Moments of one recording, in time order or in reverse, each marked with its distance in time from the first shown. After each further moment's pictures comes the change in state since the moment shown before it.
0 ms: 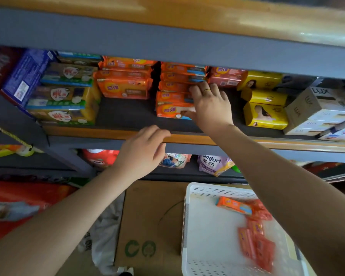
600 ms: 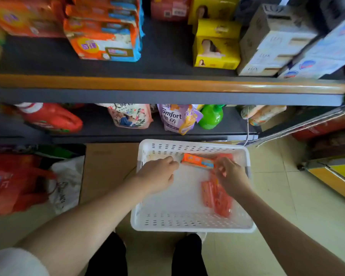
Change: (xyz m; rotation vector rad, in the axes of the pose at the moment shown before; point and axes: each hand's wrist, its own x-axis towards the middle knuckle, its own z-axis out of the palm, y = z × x) left_hand -0.044 0.157 0.168 -0.074 -0.873 -0.028; right_hand -0.290 0.145 0.127 0.561 -0.418 0.552
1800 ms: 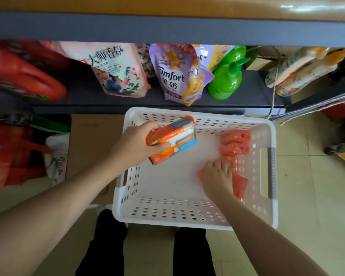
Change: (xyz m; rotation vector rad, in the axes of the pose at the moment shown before) left_hand 0.012 -0.029 0.020 -0.584 0.289 -0.286; right_hand 0.006 0.041 0.129 -0.463 -0.181 0.022
